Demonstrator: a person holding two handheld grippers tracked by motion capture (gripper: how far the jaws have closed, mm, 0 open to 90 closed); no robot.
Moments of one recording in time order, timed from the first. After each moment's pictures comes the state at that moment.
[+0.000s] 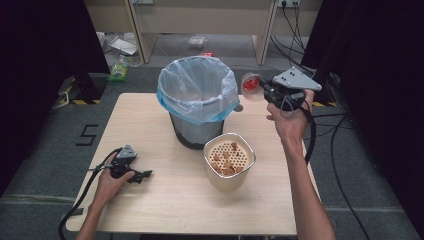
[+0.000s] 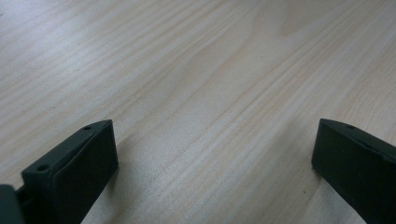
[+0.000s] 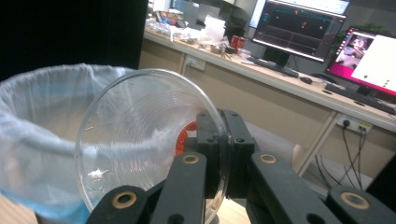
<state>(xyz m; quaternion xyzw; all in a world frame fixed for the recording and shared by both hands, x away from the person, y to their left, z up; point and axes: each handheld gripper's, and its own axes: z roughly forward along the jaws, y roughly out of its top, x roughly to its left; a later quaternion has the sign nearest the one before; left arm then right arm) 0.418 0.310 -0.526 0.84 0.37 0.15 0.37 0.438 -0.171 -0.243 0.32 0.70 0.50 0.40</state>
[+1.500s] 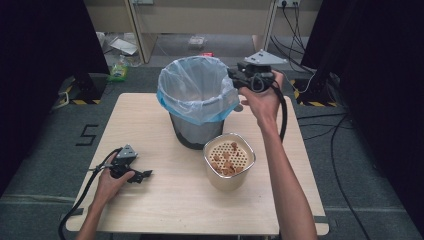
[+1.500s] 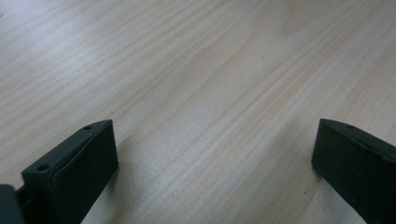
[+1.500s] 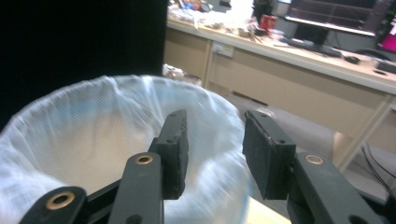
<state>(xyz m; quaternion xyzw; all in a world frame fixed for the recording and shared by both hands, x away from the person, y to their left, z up) 0.419 0.310 -0.526 0.84 0.37 0.15 0.37 0.487 -0.123 -0.240 0.34 0.72 0.50 0.33</state>
